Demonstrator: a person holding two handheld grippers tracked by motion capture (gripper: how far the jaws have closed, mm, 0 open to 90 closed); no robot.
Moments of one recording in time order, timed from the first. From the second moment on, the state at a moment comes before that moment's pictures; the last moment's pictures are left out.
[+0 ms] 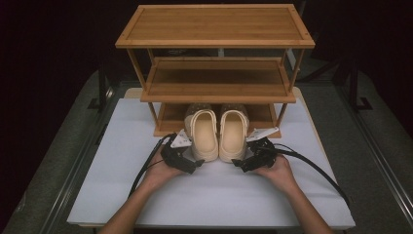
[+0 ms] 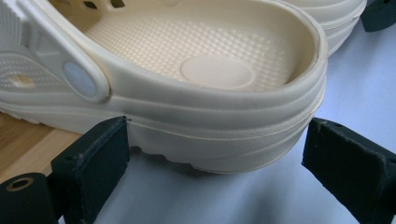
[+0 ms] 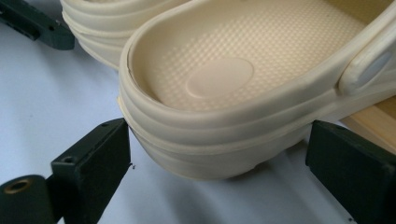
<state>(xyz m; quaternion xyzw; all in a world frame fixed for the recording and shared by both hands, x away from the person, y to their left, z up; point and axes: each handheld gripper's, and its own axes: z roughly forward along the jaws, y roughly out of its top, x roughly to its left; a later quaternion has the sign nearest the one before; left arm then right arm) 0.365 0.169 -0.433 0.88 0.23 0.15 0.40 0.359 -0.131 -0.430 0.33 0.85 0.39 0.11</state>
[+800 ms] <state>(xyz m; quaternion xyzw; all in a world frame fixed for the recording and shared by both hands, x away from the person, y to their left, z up) 0.403 0.171 -0.432 0.88 0.24 0.13 0.40 0.390 -0.123 -0.432 0.35 0.85 0.39 0.12</state>
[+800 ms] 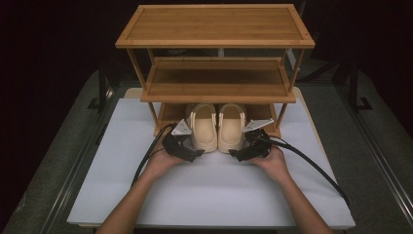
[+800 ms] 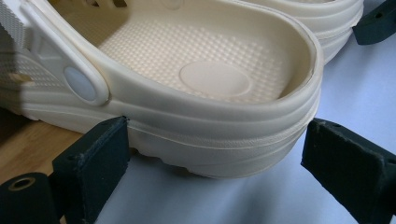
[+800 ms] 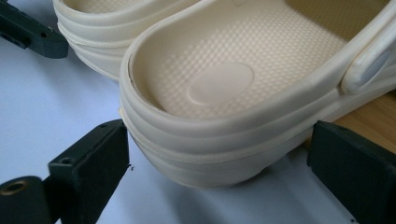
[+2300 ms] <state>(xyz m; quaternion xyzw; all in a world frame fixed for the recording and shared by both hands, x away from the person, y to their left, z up) 0.471 0.164 -0.432 0.88 0.26 0.13 0.37 0.455 -0.125 -0.441 0.38 0.82 0.40 0.13</state>
